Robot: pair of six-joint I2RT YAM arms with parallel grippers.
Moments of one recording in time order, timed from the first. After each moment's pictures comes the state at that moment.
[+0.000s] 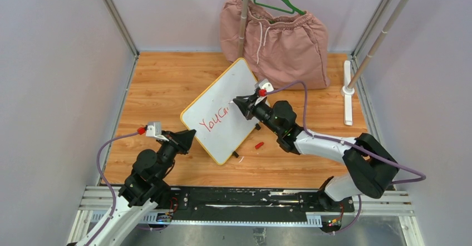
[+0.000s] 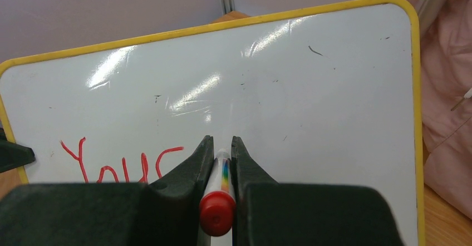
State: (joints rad) left arm -0.64 0.02 0.21 -0.19 -0.27 -0.63; right arm 0.80 1.43 0.68 0.86 -0.03 0.11
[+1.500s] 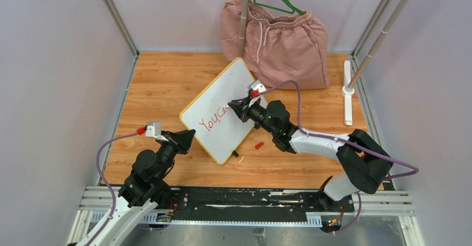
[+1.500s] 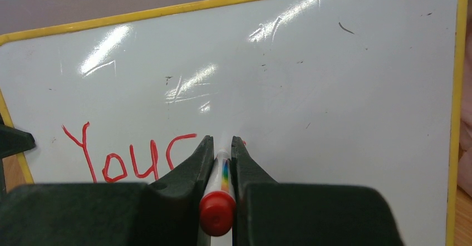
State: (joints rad) left arm -0.64 0.01 0.21 -0.19 -0.27 -0.62; right arm 0.83 1.48 0.71 0.82 -0.05 0.11
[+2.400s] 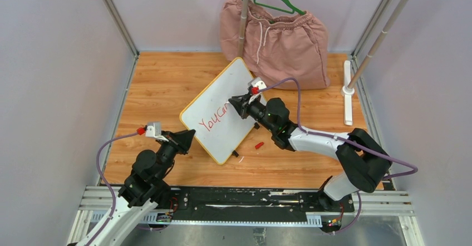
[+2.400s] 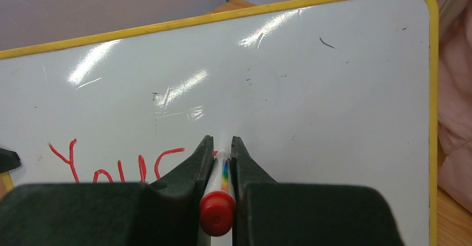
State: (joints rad) left arm -0.64 0.01 0.21 -0.19 -0.27 -0.61; right arm 0.82 1.50 0.75 0.81 -0.02 0.10
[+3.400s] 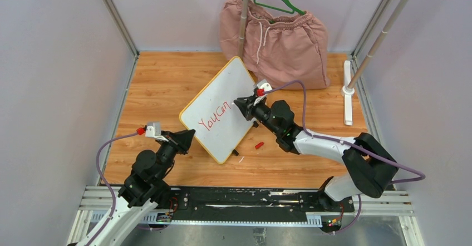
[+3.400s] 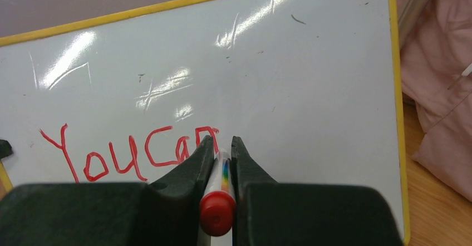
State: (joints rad) left arm -0.64 0.01 0.21 -0.19 -0.28 -0.61; right arm 0.81 1.43 0.68 0.80 0.01 0.11
